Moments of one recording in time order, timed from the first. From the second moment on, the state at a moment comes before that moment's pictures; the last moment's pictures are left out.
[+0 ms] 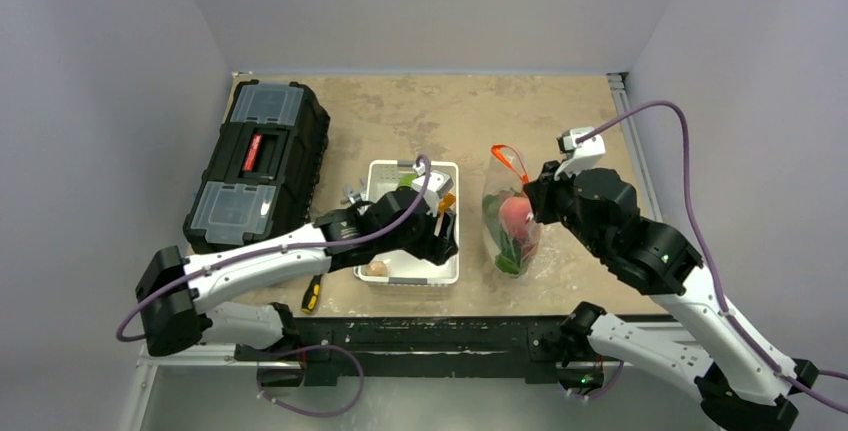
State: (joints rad) left arm -1.07 1.24 0.97 -0.35 -0.08 -0.54; right arm 0.79 0.78 1.14 -0.78 0.40 0.34
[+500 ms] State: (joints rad) left arm -0.93 1.43 1.10 -0.41 -0.34 -0.59; right arm 0.79 0.72 1.15 -0.83 0.42 0.37
